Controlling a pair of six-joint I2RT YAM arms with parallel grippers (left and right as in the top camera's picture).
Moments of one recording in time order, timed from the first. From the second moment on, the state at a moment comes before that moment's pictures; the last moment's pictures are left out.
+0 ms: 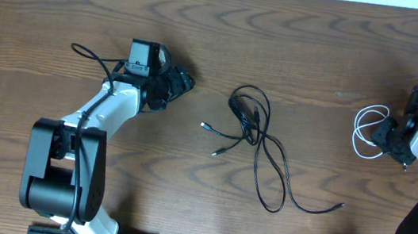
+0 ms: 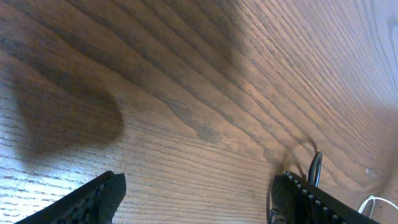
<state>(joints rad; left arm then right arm) -0.11 1.78 1.02 -0.28 0.36 -0.74 -0.30 1.71 1.02 -0.62 0.13 0.34</state>
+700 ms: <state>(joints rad) -0.11 1.78 1.02 -0.28 0.36 -0.74 -0.37 1.87 1.06 -0.41 0.07 0.42</state>
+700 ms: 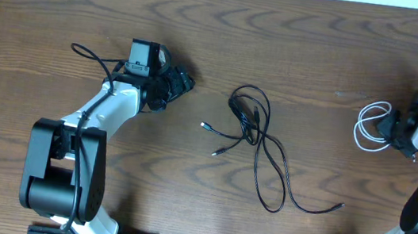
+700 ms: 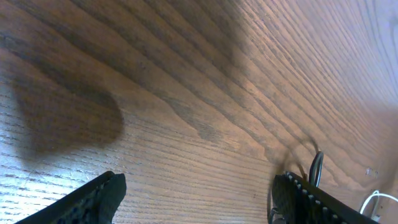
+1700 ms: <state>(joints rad) -0.11 1.78 1.02 -0.28 0.36 -0.74 -0.55 1.72 1.27 -0.02 0.02 0.22</state>
